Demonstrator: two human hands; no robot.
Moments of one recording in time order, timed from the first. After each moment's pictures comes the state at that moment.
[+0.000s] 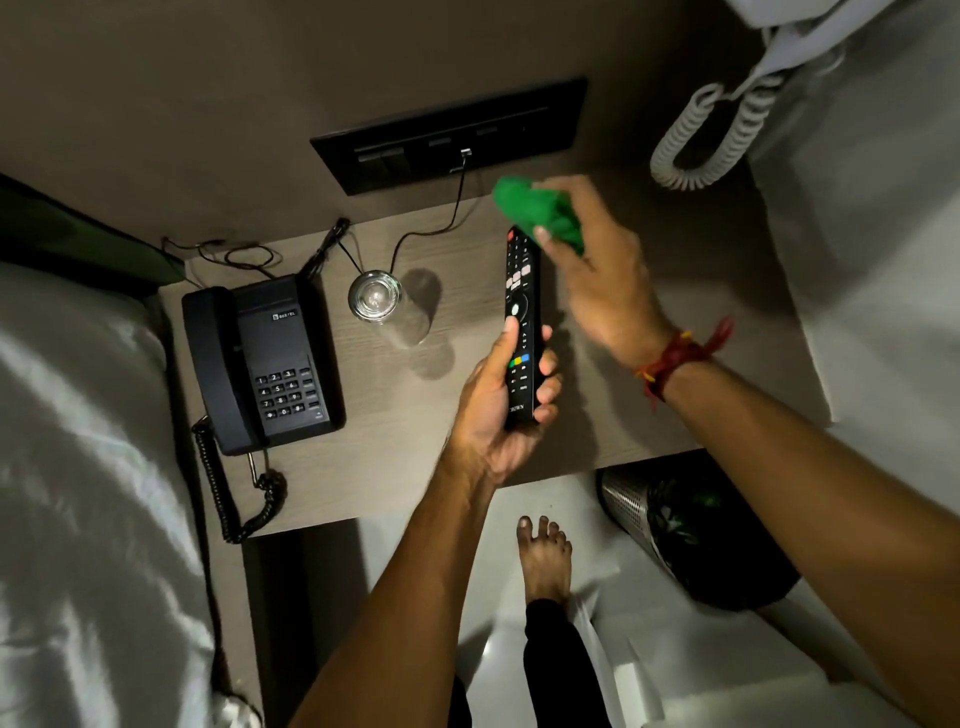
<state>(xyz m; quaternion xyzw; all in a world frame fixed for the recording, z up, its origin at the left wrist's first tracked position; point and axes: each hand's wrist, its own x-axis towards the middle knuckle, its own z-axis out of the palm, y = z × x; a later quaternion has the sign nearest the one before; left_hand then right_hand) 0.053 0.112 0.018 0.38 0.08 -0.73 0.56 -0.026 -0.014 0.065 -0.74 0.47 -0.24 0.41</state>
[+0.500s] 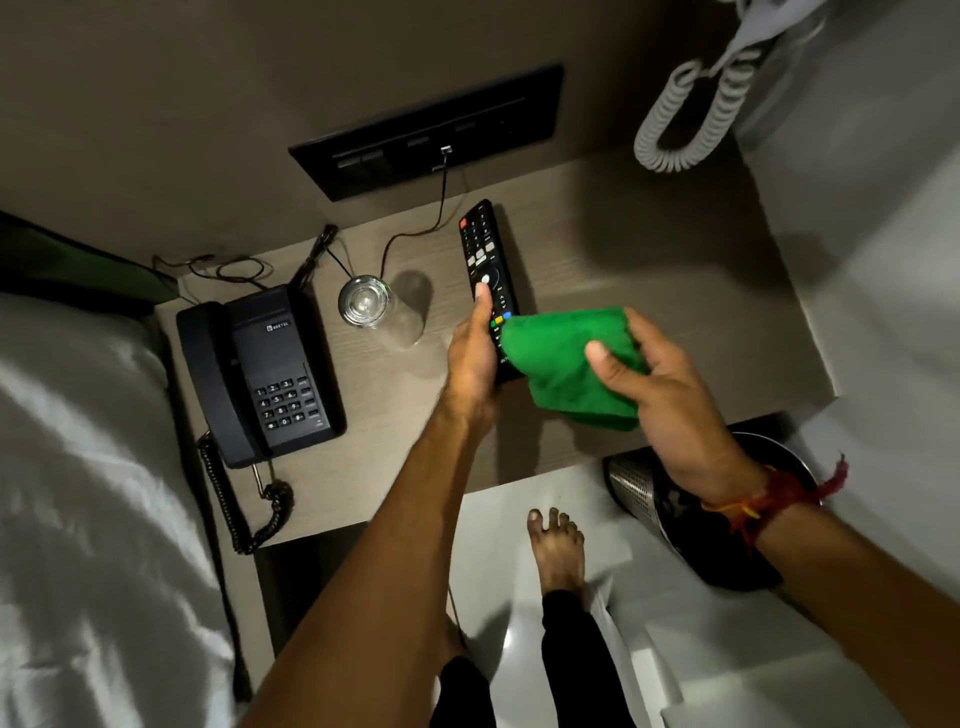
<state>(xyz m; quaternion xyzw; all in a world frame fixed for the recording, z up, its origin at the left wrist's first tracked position) 0.069 0.074 -0.006 0.62 0.02 -0.59 0.51 -0.097 0.071 0.065 -0.44 0.47 -0.29 0.70</state>
